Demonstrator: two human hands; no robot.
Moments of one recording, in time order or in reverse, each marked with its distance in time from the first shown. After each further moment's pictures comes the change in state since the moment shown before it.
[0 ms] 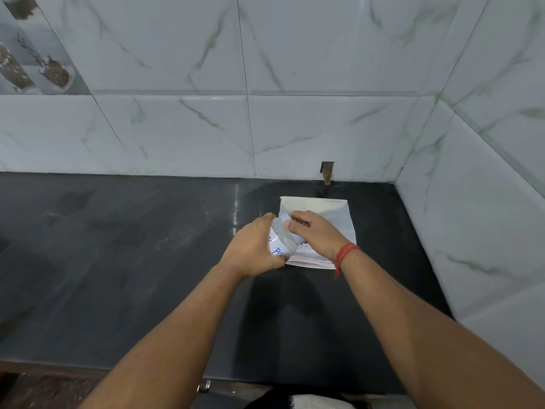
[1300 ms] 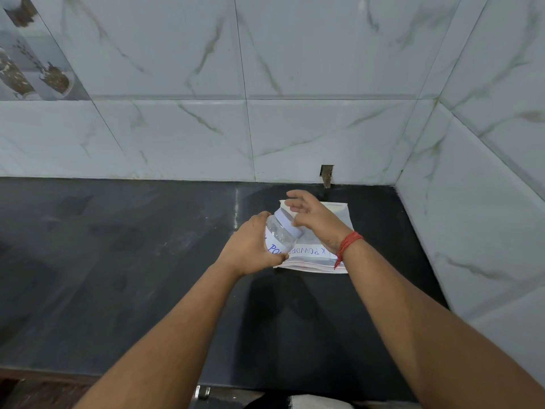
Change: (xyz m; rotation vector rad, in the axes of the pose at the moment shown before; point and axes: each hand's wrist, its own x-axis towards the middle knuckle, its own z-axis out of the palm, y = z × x) left_hand 0.011 -0.004 -0.007 -0.088 -0.016 -0.027; right_hand 0.013 -0.022 -0.018 0.222 -0.043 0.022
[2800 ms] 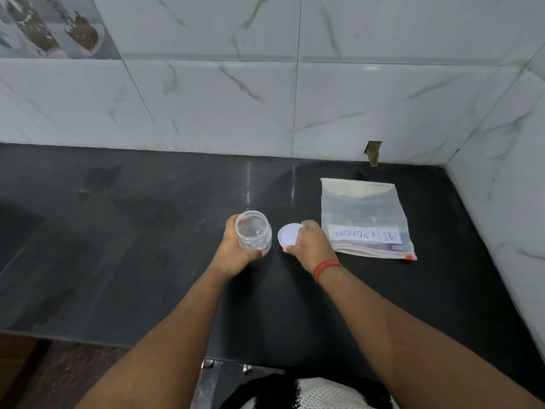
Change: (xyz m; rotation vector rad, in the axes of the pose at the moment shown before) left_hand -0.070 -0.155 -0.019 -0.557 0.119 -0.382; right_hand 0.031 0.073 0.155 -0.736 0.147 0.157
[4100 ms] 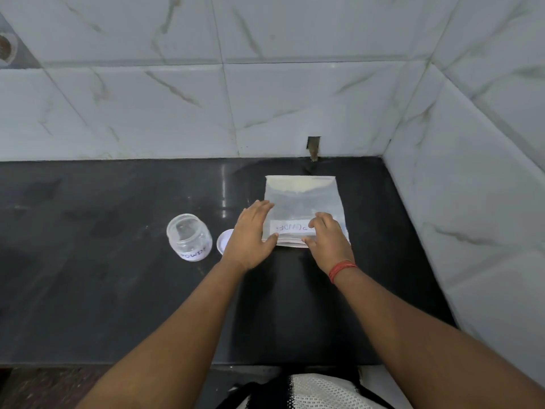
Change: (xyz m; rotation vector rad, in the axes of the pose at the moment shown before) left_hand 0.002 0.085 0.148 0.546 -0.078 0.450; right_hand -0.044 0.147 -0.084 -0.085 0.251 -0.018
